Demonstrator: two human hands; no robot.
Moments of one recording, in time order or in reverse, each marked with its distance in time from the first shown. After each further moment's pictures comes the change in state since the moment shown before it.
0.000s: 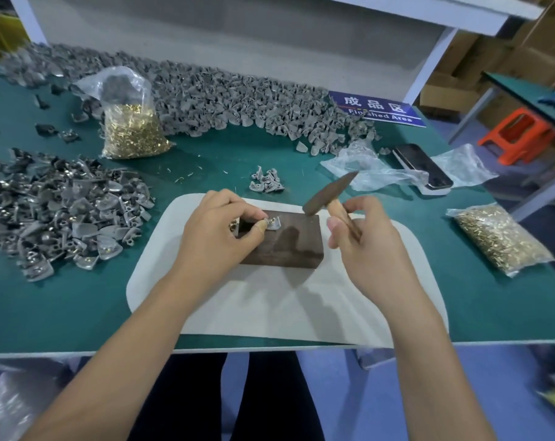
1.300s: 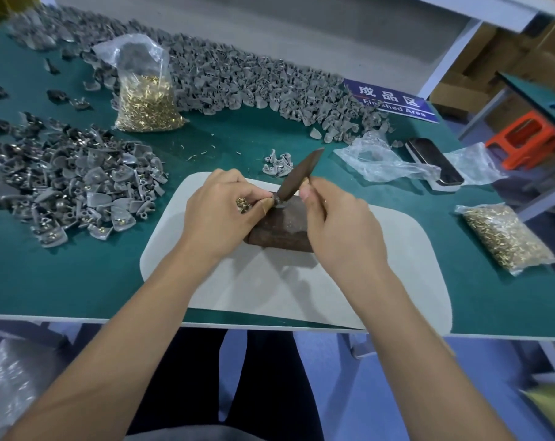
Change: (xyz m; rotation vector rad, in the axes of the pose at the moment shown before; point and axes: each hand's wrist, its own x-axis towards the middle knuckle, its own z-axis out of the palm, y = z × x) left_hand 0.001 -0.009 -0.006 0.045 0.007 -0.111; right_hand 0.001 -0.046 0.036 -0.350 0.043 -0.146
